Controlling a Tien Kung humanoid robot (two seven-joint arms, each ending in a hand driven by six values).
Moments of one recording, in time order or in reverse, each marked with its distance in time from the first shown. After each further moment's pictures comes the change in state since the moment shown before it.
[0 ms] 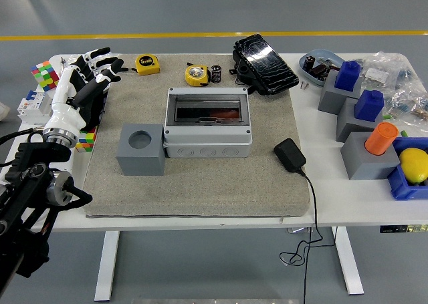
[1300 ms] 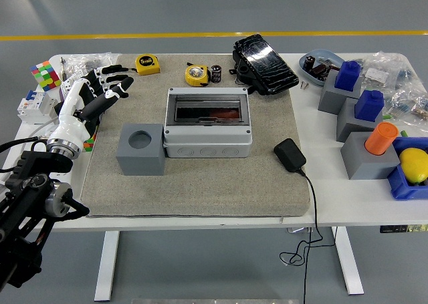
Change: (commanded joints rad) left arm 0.035 0.053 0.064 -0.012 -0.016 -0.016 0.004; right arm -0.014 0.044 -0.062 -0.008 0.014 0.001 0.002
